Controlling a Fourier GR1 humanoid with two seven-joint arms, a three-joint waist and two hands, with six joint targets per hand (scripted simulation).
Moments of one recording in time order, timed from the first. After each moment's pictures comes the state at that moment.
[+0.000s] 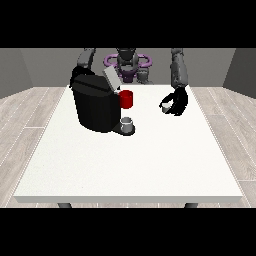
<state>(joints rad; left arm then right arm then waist) -0.58 0.38 0.04 -0.59 -0.59 0.16 -0.27 -0.22 -0.02 -0.03 -1.42 0.01 -0.16 -0.03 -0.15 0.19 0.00</state>
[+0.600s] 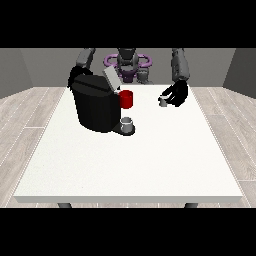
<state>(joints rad) -0.66 0.39 0.02 -0.61 -0.61 0.05 -0.33 -0.21 -0.04 -0.07 -1.35 -0.03 -0.14 -0.05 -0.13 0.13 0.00</state>
